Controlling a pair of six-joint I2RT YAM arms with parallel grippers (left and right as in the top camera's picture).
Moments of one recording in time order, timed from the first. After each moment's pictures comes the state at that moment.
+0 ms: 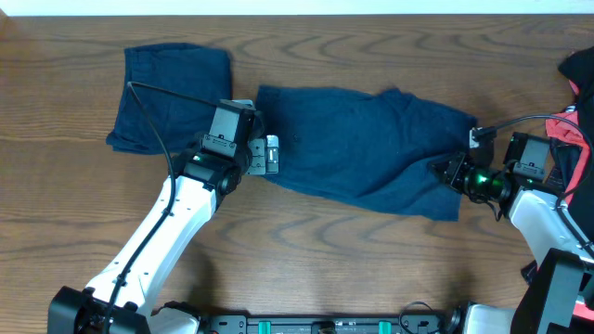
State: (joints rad) left arm -0.35 1.42 0.99 -0.57 -0.06 -0.33; right arm -0.28 1.50 0.69 -0.28 -0.75 0.27
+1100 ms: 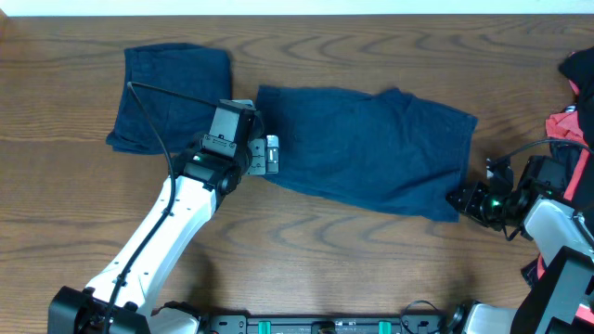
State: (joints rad) left arm -0.35 1.42 0.99 -0.57 -0.06 -0.33; right arm -0.44 1.50 0.65 -0.50 -0.51 0.06
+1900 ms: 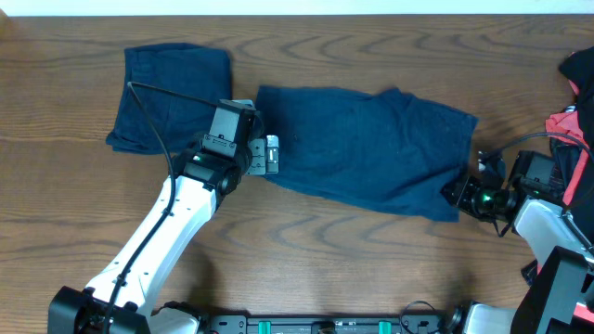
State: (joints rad) left arm -0.35 1.42 0.99 -0.57 -0.06 -0.33; right arm -0.37 1.50 0.62 -0.37 -0.53 0.11
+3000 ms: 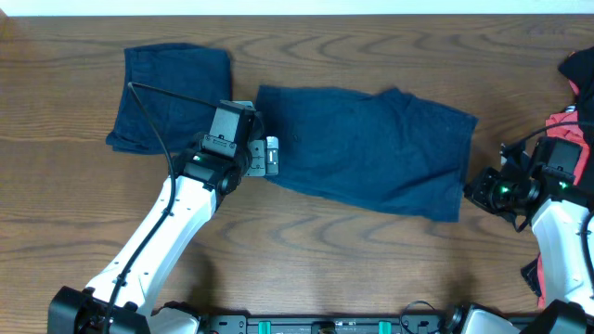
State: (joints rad) left arm -0.35 1.42 0.99 -0.59 -0.06 -0.33; right arm -0.37 1.34 0.80 -0.74 -0.36 0.20
